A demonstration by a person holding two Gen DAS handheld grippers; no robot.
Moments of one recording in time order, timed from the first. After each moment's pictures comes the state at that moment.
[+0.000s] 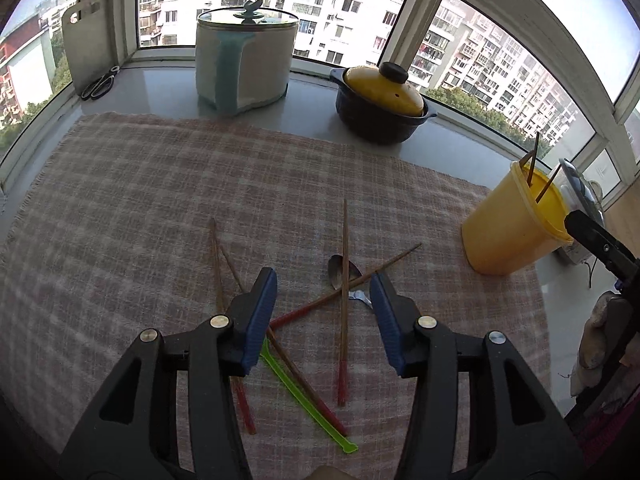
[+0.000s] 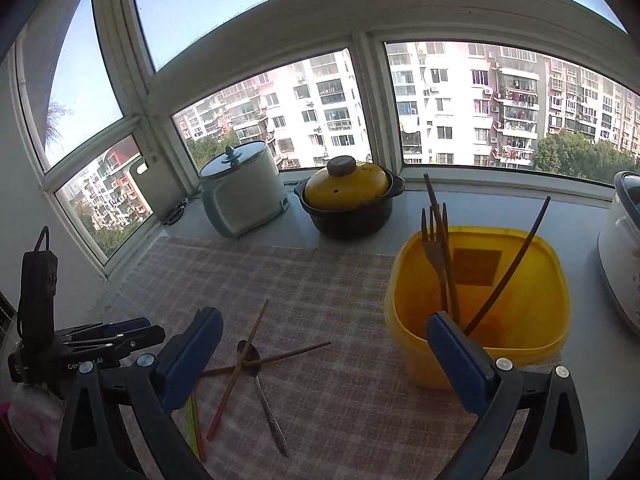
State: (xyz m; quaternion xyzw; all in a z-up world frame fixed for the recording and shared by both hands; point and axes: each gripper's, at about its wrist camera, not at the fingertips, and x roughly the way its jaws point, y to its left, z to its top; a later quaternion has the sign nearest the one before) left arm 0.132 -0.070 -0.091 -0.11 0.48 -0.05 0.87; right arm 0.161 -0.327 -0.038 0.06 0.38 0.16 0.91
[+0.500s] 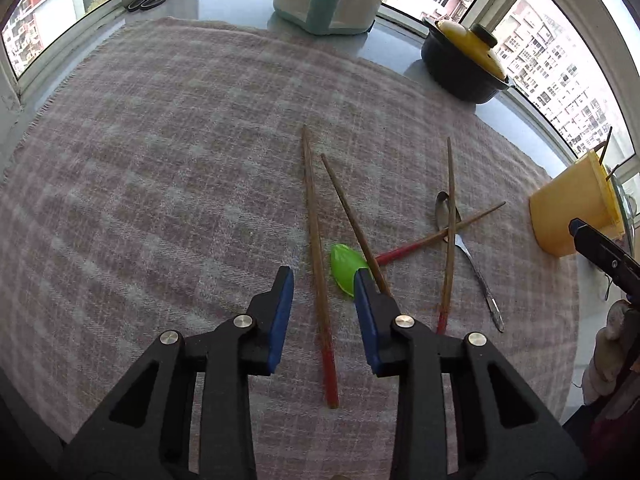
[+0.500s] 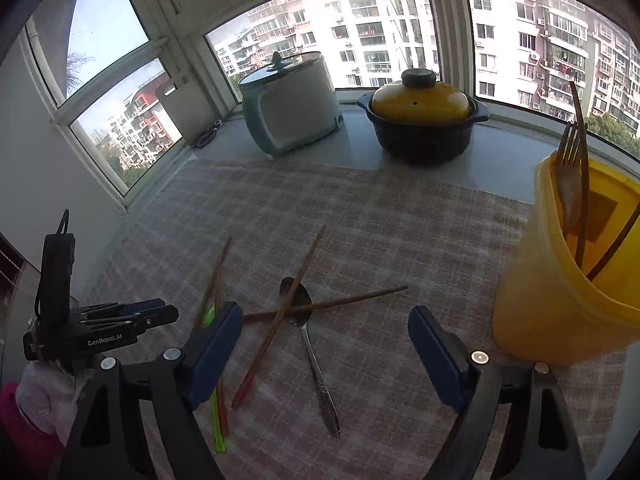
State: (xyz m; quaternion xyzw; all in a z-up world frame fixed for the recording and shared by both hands) left arm 0.115 -0.010 -0.165 -0.16 0.55 0.00 0.82; right arm 0.177 -0.254 -0.103 0.02 0.49 0.24 0.84
